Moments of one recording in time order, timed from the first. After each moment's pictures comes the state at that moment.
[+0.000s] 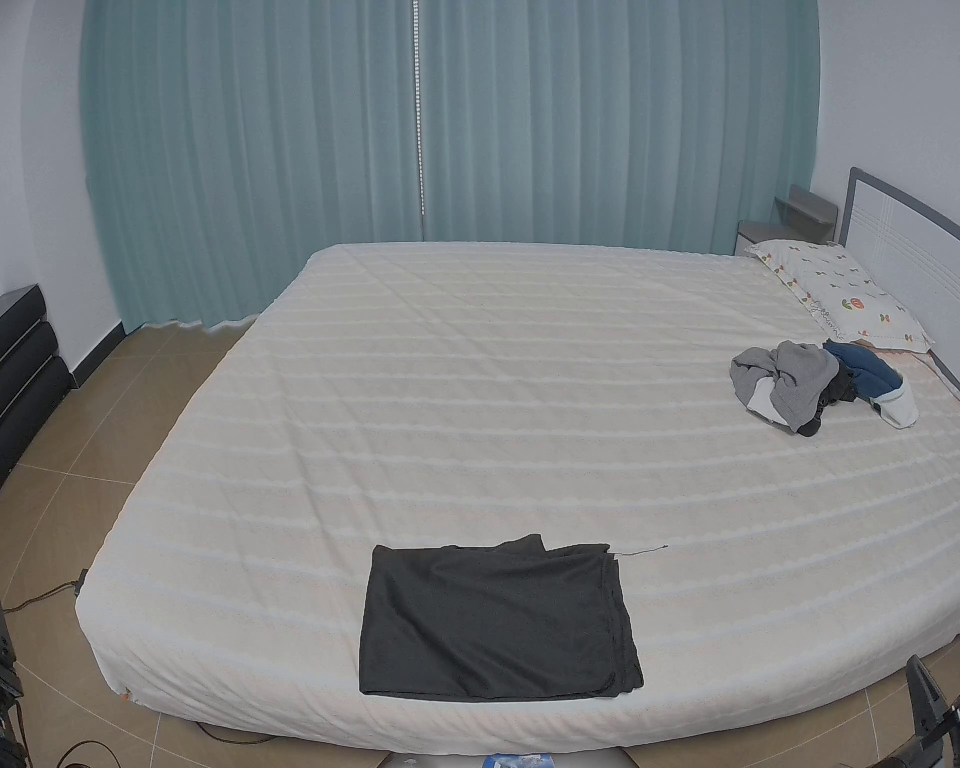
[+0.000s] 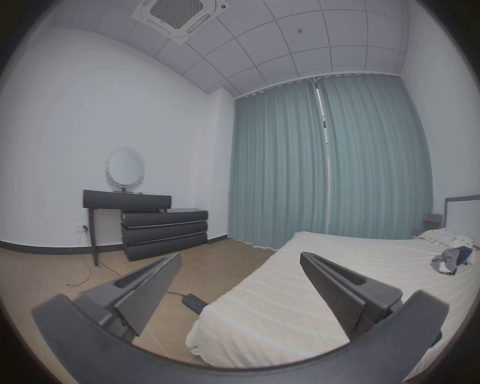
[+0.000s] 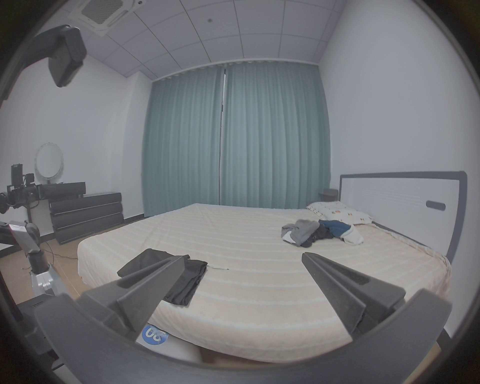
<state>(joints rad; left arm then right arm) -0.05 0.14 -0.09 -0.19 0.67 -0.01 0.01 0.04 -0.21 0.16 0.10 -0.06</state>
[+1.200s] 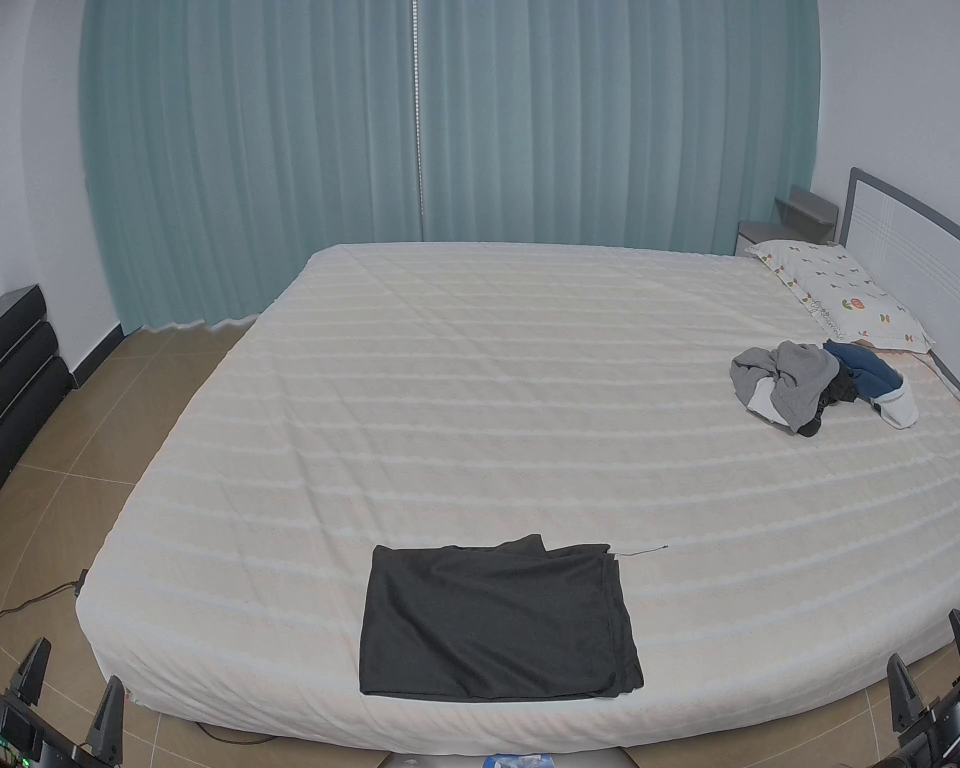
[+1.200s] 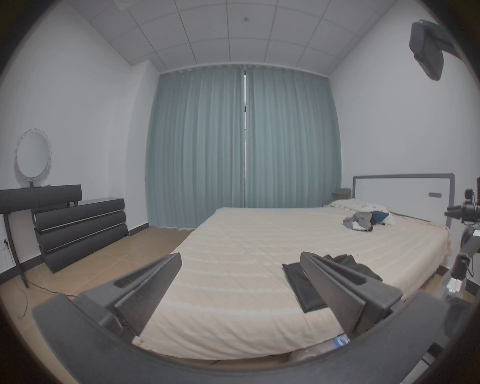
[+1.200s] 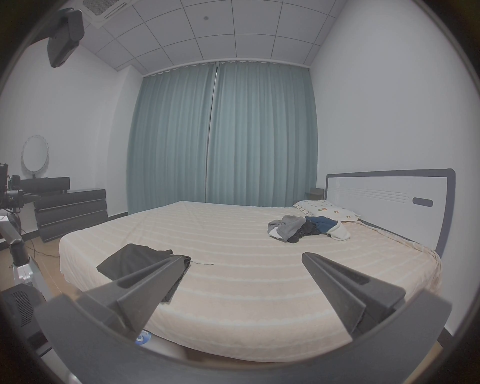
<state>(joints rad) 0.00 0.01 -0.02 0.01 0.00 0.00 0.00 0.01 -0.03 0.01 0.01 -0.07</state>
